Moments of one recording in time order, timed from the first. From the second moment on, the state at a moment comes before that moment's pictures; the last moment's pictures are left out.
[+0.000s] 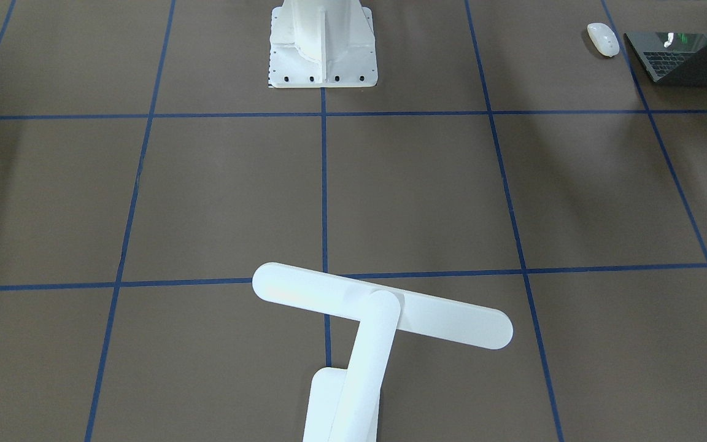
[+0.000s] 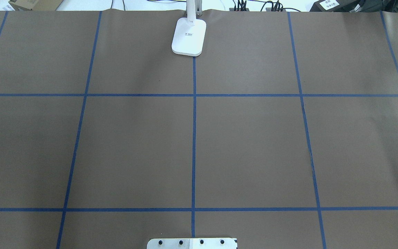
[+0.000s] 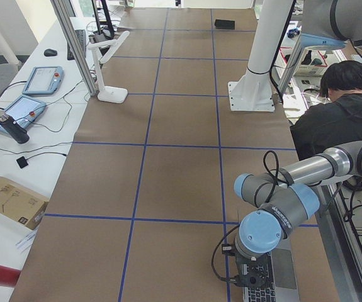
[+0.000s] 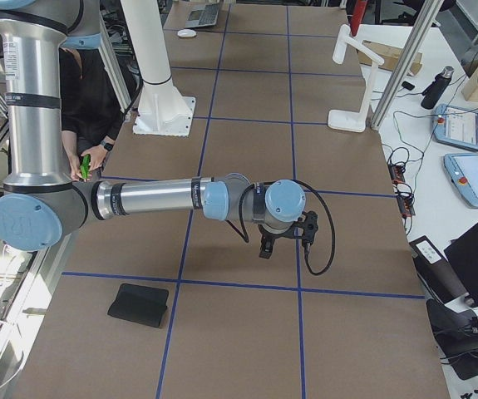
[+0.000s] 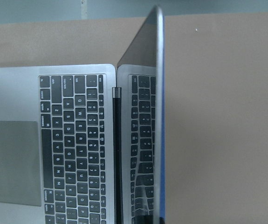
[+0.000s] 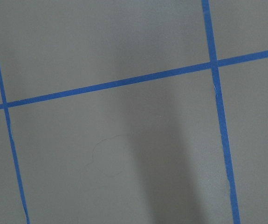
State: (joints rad) left arm -1.99 -1.15 -1.85 -1.23 -2.30 -0.93; right arm 1.56 -1.59 1.72 -1.72 2.60 0.15
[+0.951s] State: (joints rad) left arm -1.94 -1.39 -2.16 -0.93 -2.29 -1.11; right arm 1.56 -1.63 1.76 -1.72 2.59 0.16
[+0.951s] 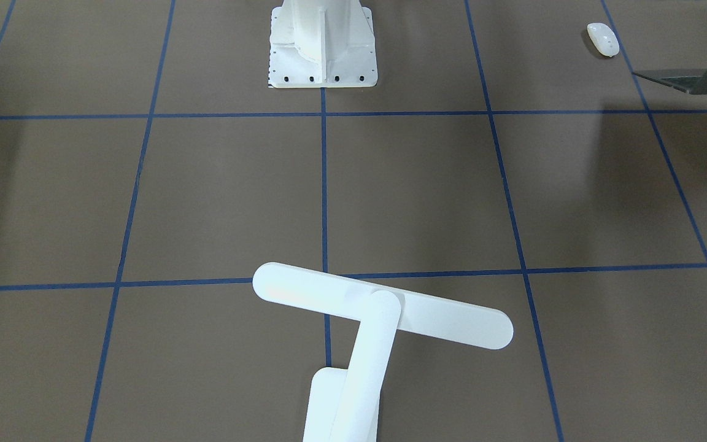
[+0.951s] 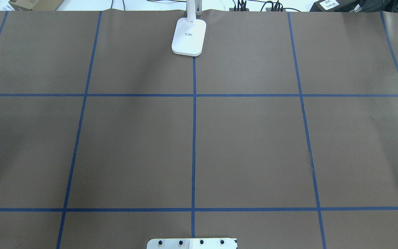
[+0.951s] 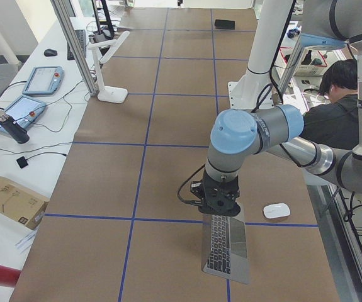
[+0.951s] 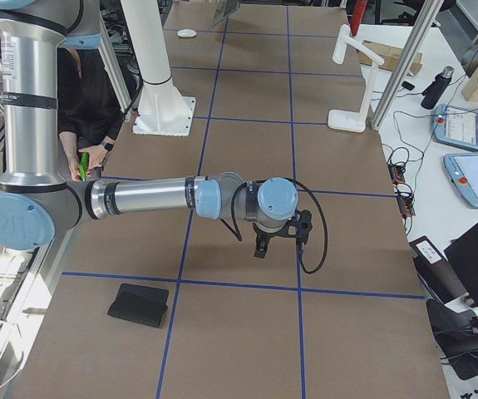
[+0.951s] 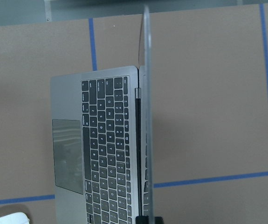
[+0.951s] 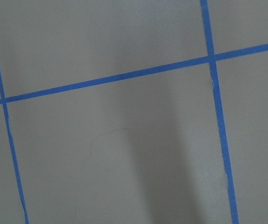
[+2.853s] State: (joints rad) left arm -1.07 -2.31 -2.05 -0.66 -2.35 -2.06; right arm 1.62 -1.67 1.76 -1.73 2.59 0.16
